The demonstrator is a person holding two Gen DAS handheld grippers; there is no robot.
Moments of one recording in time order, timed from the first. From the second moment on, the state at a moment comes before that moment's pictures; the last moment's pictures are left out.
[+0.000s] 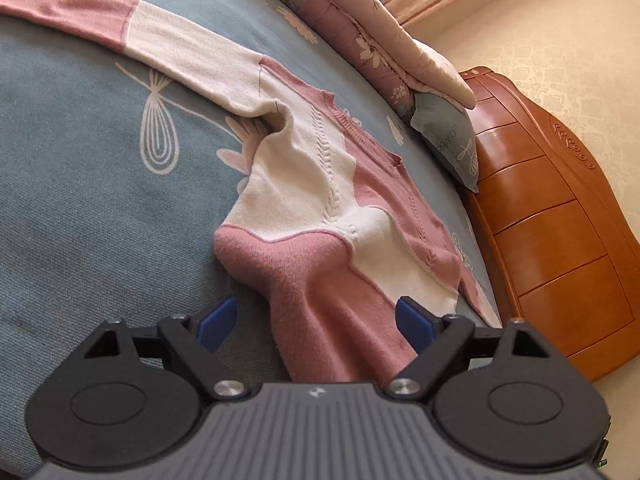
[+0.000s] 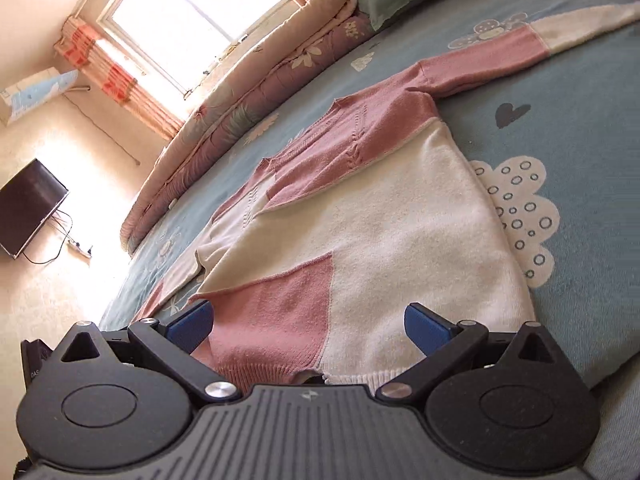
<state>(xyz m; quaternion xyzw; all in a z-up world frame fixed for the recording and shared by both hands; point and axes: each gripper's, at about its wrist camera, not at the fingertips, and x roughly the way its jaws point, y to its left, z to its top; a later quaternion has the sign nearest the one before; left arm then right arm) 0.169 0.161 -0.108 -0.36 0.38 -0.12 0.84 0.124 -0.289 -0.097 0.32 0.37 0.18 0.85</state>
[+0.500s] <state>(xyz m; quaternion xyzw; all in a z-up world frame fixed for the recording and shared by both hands) 0.240 0.174 -0.140 -0.42 0.36 -0.20 0.81 0.132 -0.290 -0.122 0.30 0.36 0.18 0.86</state>
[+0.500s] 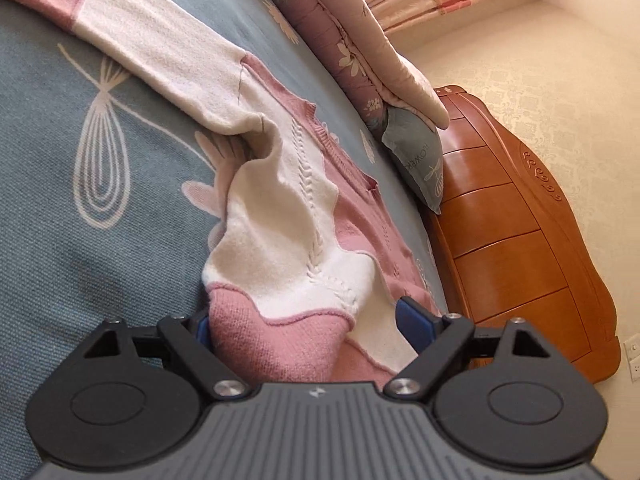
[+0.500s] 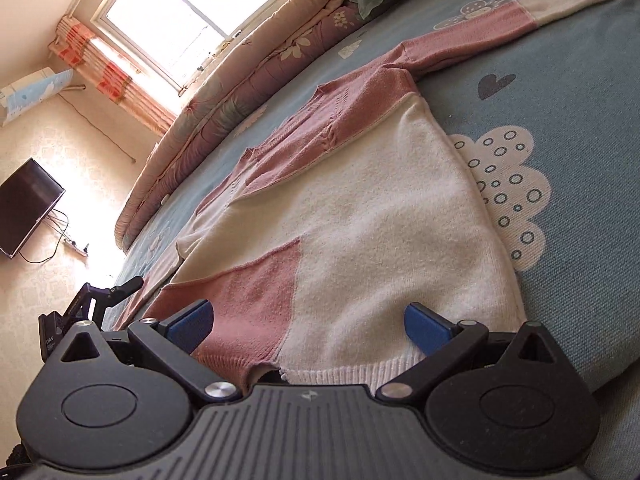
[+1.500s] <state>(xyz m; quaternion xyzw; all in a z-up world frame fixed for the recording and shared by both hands) 0.203 0.146 -0.143 -0.45 0.35 -0.37 0.73 0.128 -0.265 -0.117 0.18 0.36 0.19 0.90</state>
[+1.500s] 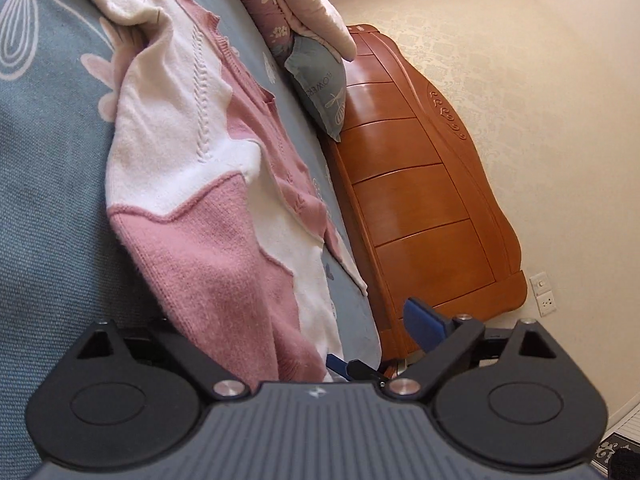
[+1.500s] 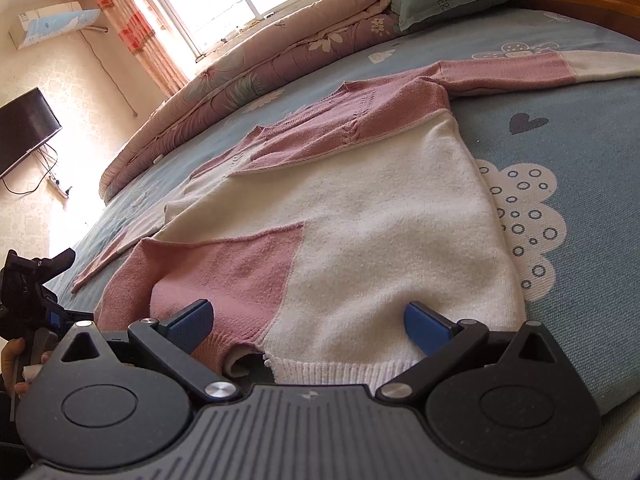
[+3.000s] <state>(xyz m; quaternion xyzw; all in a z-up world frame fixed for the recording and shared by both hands) 0.167 0.145 -0.178 -0.46 0.39 -0.24 0.76 0.187 -0.380 -0.132 0.37 0.42 0.25 0.79</state>
